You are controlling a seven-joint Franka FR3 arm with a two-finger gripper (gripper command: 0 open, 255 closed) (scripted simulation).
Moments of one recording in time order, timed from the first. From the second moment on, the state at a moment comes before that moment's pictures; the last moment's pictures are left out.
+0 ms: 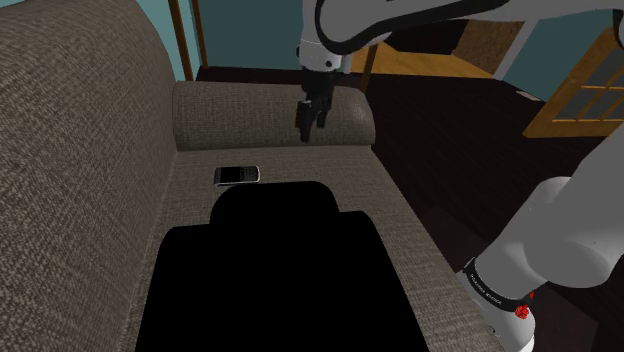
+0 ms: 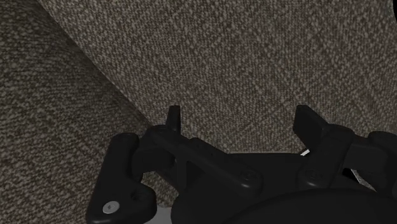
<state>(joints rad) 0.23 -0.02 0.15 -1.97 0.05 1.89 -0.10</state>
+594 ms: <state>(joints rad) 0.32 0.23 0.23 -1.74 -0.02 1.94 -0.15</state>
